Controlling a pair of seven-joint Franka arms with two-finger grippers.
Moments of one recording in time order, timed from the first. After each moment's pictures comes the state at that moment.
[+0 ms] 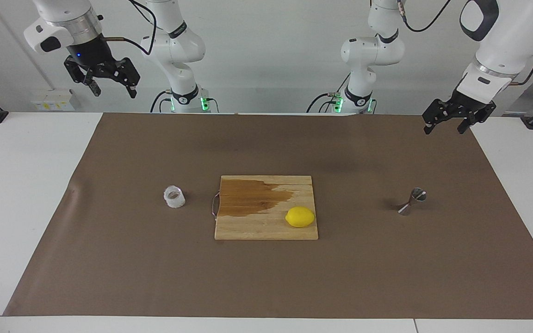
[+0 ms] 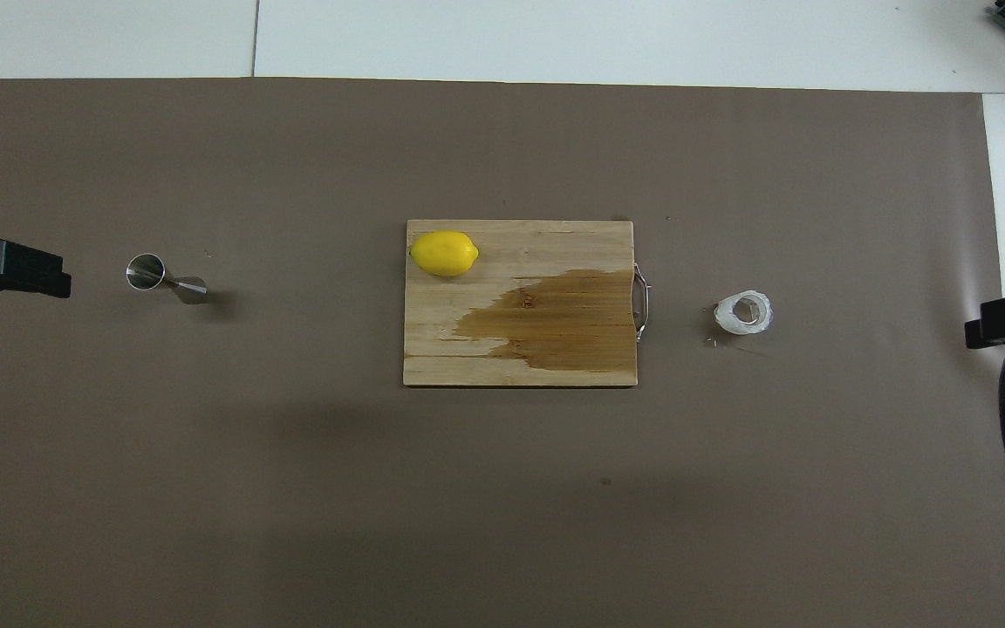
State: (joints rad) left arm -0.06 -0.03 0.04 -1.62 -0.01 1.59 0.01; right arm 0.02 -0.10 -0.04 -1.52 0.00 1.38 0.07
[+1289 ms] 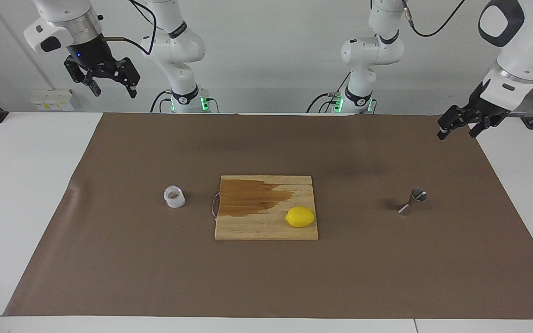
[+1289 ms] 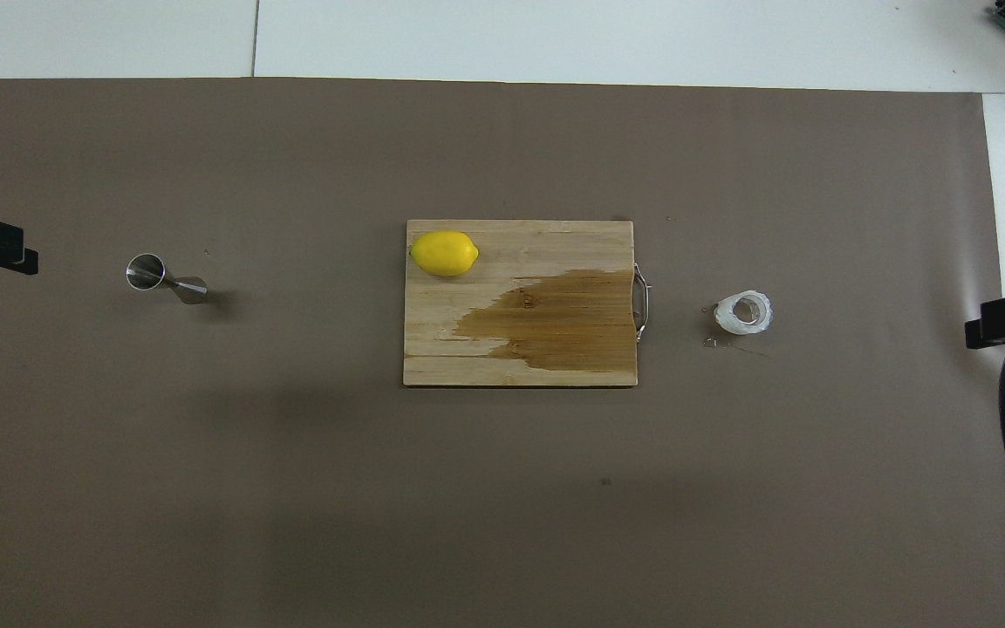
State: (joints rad) left arm 0.02 0.08 0.05 -1.50 -0.06 1.55 -0.01; right arm 0.02 -0.10 -0.04 -1.52 0.00 1.38 0.07
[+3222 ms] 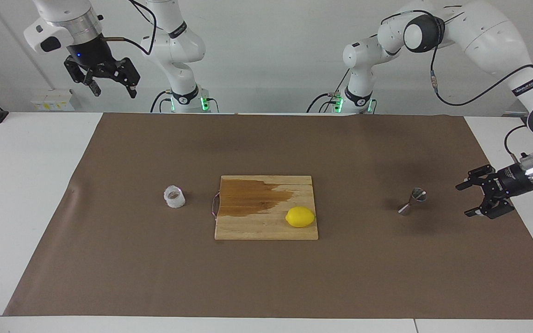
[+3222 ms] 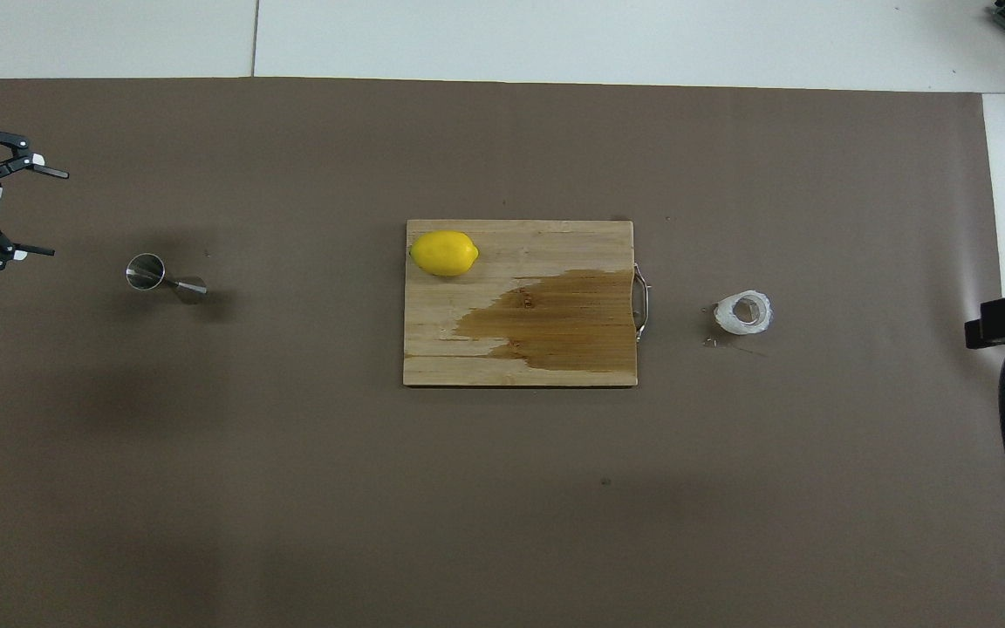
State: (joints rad) left arm 0.28 0.56 0.03 -1.30 -0.58 1.63 -0.89; right arm 0.02 -0.10 -0.04 -1.52 0.00 1.38 0.07
